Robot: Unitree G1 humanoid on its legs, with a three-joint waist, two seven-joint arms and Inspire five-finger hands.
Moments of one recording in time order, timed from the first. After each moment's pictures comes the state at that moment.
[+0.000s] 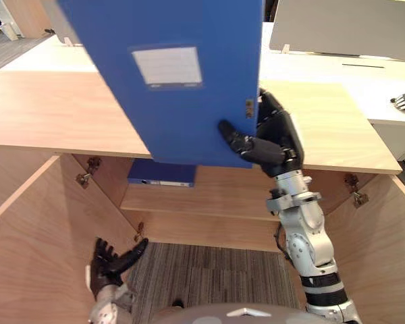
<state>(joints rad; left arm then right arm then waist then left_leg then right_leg) 0.38 -0.07 0.35 0.37 -0.34 -0.14 0.06 -0.08 -0.09 0.20 -0.25 0.48 -0.16 0.16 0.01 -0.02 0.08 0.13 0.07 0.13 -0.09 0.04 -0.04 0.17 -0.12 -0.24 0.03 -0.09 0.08</state>
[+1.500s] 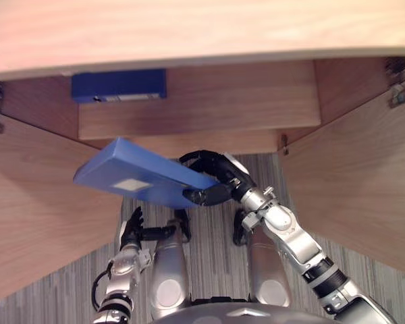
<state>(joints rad) -0.03 0.16 0.15 0.74 -0.16 -0.15 0.07 -0.20 -0.31 0.47 -0.01 0.23 -0.09 0.12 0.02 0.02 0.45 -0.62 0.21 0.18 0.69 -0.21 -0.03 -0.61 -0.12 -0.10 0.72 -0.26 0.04</state>
